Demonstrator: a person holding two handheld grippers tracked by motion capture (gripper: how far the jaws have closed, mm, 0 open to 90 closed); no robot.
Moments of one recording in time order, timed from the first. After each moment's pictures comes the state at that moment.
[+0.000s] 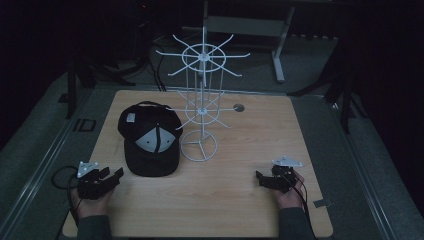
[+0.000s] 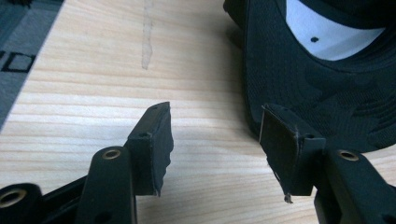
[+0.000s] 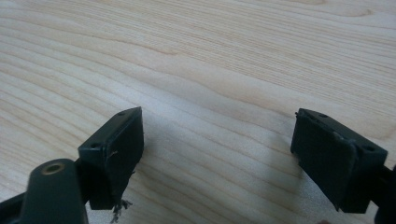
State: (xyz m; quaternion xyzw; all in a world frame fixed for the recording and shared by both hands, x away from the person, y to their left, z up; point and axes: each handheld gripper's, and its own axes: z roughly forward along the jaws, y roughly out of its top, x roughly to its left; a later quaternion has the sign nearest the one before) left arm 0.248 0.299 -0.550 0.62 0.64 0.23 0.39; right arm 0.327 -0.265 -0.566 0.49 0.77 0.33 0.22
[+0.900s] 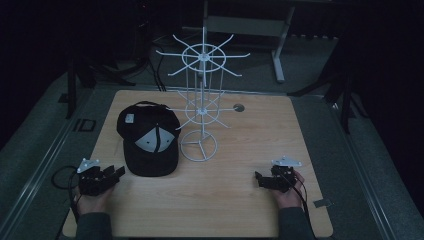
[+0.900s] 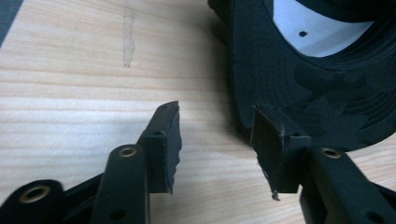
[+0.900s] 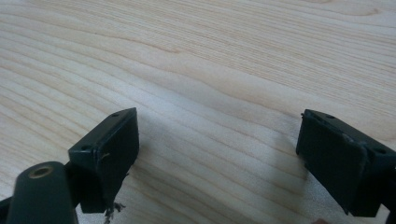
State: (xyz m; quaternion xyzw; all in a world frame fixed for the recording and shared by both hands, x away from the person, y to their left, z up) left arm 0.262 0.304 -0.552 0.63 0.63 0.19 0.41; right arm 0.327 -0.264 -0.566 0.49 0.78 0.33 0.22
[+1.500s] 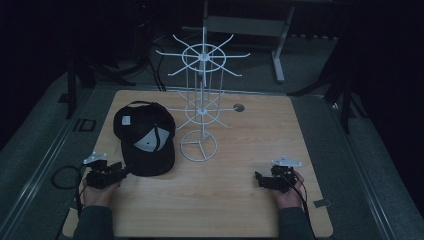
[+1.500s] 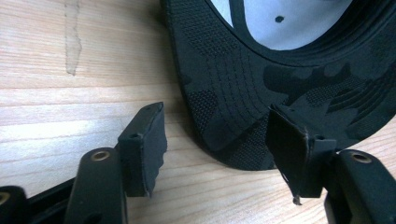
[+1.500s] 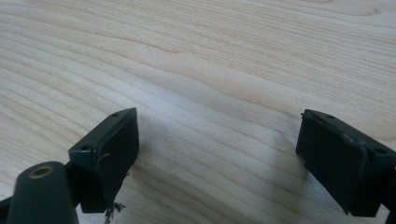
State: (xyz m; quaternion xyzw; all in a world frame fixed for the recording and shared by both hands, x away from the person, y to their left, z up) left arm 0.289 0.303 -0.562 0.66 0.61 0.12 0.43; right arm 0.327 -0.264 -0.566 0.49 0.78 0.33 0.22
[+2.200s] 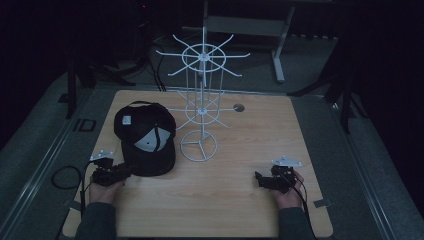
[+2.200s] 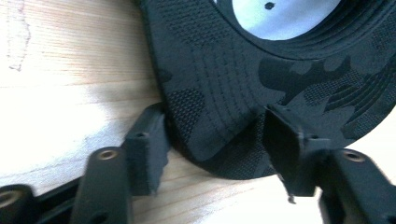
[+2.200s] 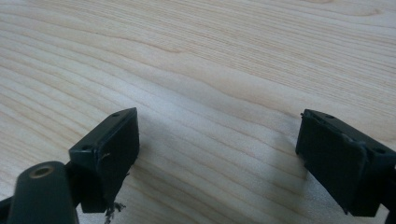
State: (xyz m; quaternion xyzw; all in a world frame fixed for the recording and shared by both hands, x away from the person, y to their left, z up) left arm 0.300 0.296 -0.570 0.67 0.59 0.09 0.43; right arm 0.327 -0.264 -0.566 0.49 0.78 0.33 0.22
